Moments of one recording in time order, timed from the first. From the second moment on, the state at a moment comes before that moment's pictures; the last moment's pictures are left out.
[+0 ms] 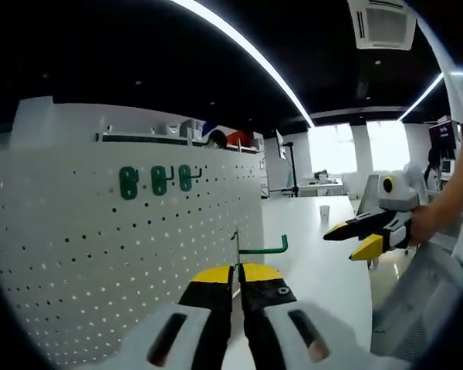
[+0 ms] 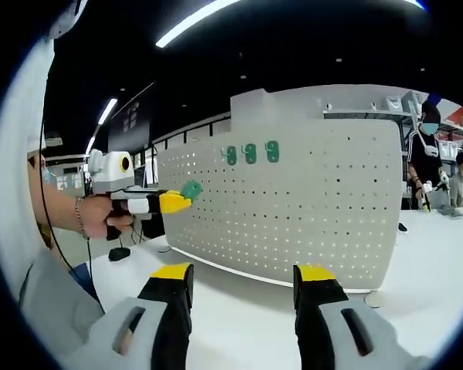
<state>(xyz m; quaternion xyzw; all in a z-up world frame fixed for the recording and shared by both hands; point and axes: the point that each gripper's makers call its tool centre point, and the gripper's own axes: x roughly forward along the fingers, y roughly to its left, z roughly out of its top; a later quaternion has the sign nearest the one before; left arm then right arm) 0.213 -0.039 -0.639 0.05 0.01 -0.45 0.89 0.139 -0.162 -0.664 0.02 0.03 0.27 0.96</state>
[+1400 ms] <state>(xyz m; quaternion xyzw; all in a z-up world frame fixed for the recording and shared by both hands) 0.208 -0.036 -0.639 0.04 0.01 -0.44 0.89 0.167 -0.086 -0.625 0.10 -0.02 0.36 0.93</state>
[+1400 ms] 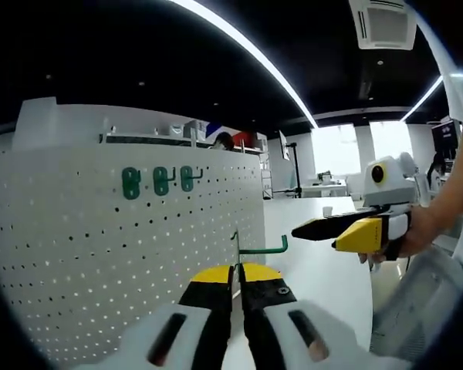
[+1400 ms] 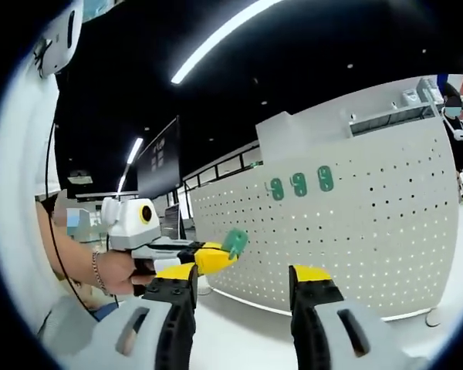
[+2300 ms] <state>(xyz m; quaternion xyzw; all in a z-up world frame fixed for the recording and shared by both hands) 0.206 -0.040 -0.635 0.04 0.00 -0.44 0.90 0.186 -0.057 -0.617 0.13 -0.02 0.38 0.92</state>
